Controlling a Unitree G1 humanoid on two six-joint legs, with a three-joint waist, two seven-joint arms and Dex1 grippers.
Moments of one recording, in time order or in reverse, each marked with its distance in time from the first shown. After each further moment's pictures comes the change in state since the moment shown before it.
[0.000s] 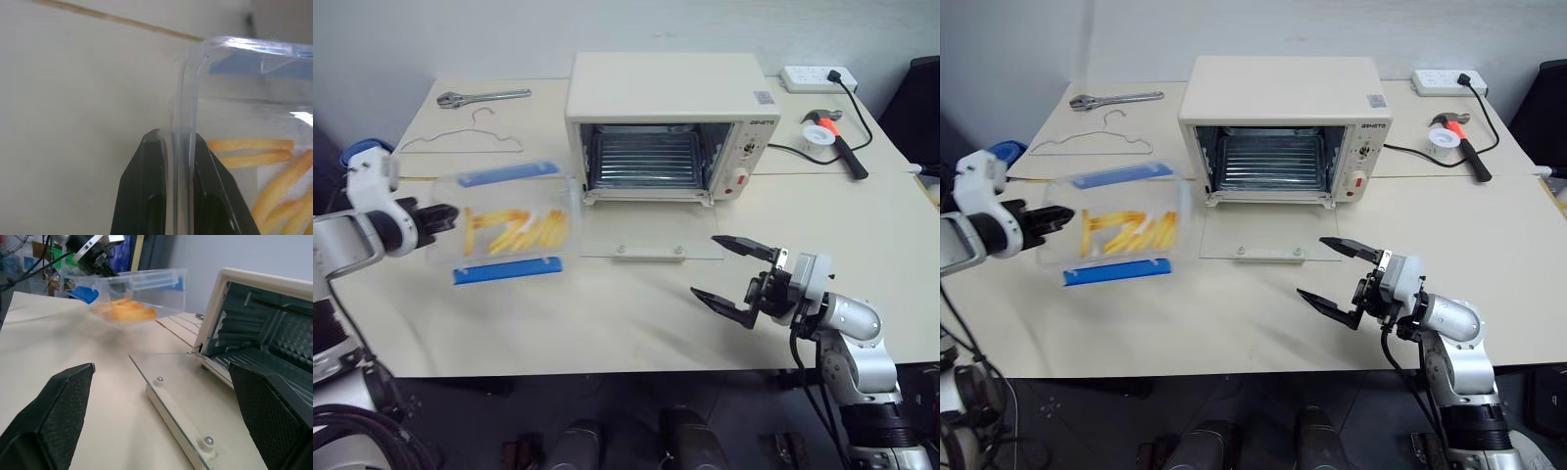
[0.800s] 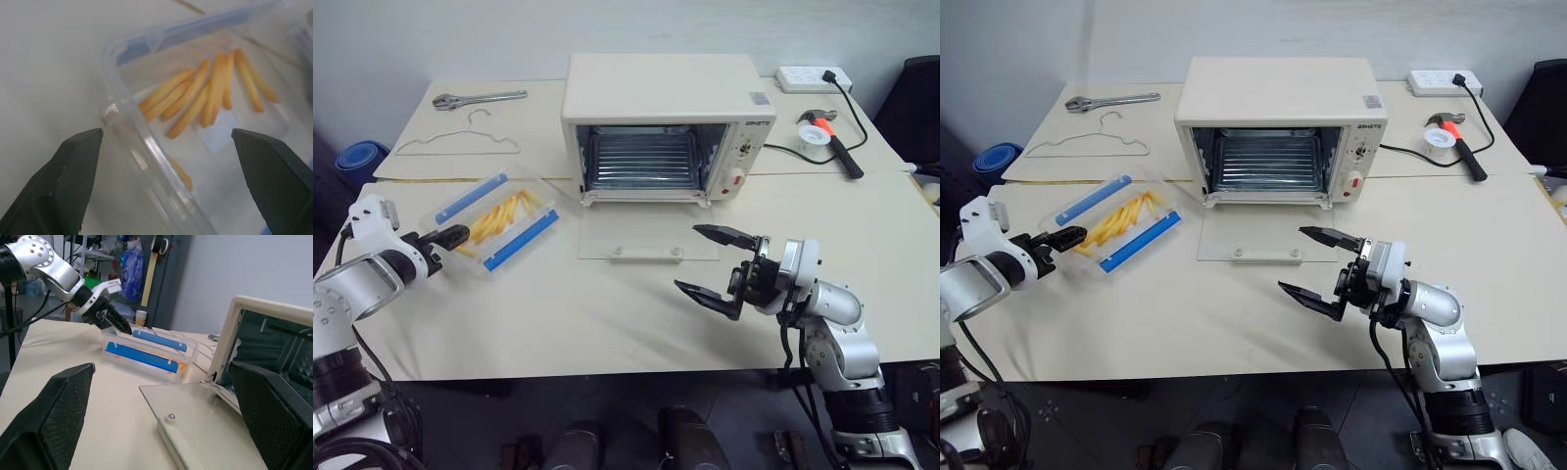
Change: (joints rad) left arm 0.275 -0.006 0.082 0.103 -0.082 -0.285 0.205; right arm -0.078 0.051 0.057 -0.026 0.031 0.064 -0.002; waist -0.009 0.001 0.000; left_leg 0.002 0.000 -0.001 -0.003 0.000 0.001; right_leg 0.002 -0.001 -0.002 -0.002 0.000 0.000
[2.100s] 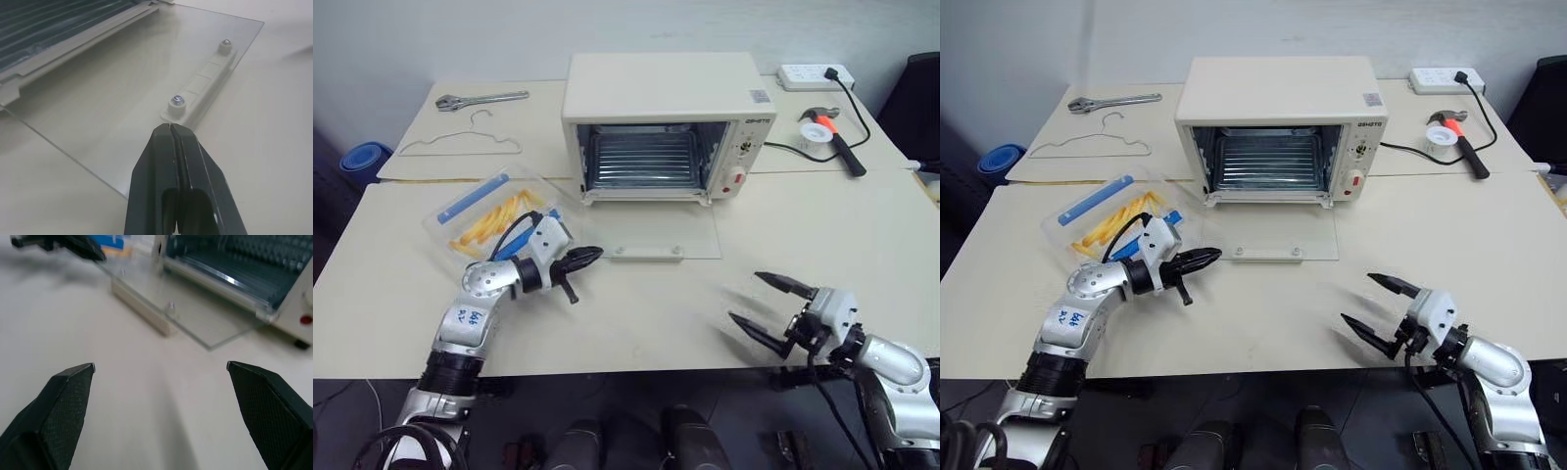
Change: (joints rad) left arm 0.115 -0.225 -0.615 -0.109 0.619 -0.917 -0.935; right arm 0.301 -0.133 -0.180 0.045 -0.049 -0.066 -0.054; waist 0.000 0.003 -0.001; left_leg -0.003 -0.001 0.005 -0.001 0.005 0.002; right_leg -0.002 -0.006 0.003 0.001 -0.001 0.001
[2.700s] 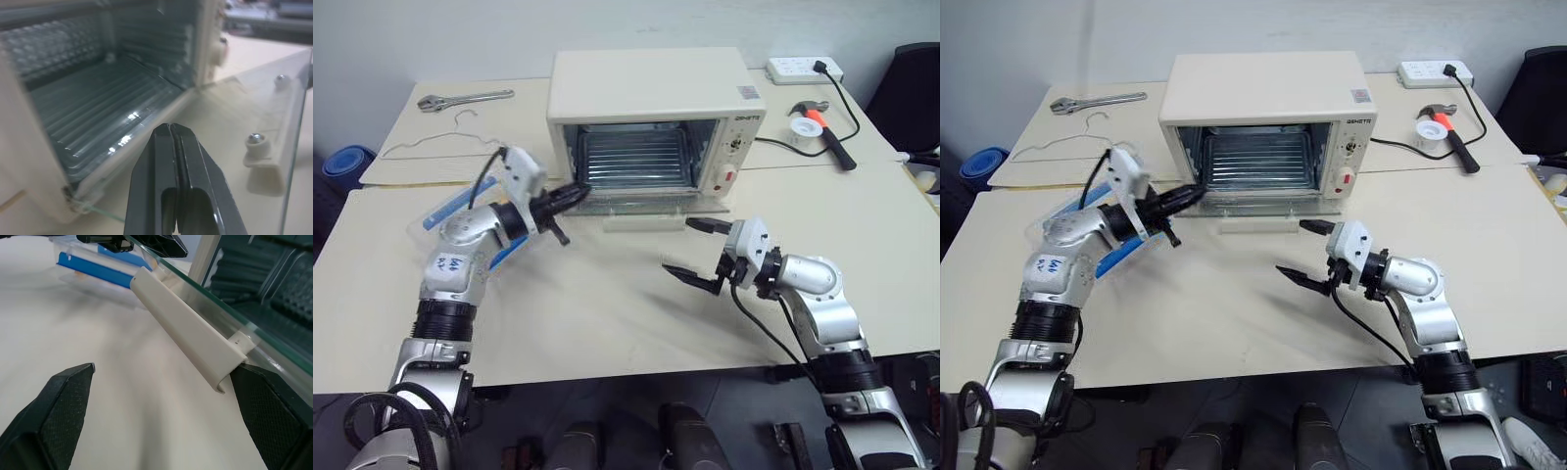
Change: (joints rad) left arm -0.318 0.055 0.004 0.276 -0.062 -0.117 -0.087; right arm -0.456 0.103 0.258 0.177 -0.227 0.094 -0.032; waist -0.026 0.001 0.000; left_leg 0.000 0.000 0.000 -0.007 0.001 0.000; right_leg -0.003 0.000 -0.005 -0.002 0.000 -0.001
